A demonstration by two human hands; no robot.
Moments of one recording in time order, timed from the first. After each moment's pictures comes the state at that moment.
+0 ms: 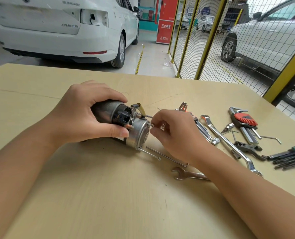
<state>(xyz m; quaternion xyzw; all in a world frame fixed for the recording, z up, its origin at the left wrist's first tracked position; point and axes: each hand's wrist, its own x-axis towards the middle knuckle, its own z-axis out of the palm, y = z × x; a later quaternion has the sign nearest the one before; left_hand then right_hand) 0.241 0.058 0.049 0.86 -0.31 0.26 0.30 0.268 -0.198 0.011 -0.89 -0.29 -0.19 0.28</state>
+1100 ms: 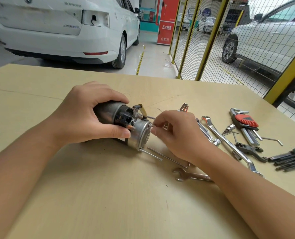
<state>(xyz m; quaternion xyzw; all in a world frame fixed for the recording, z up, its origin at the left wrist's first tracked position) 0.241 0.057 0.049 0.86 -0.31 0.26 0.30 0.272 -0.203 0.009 -0.89 -0.29 -0.19 0.28</state>
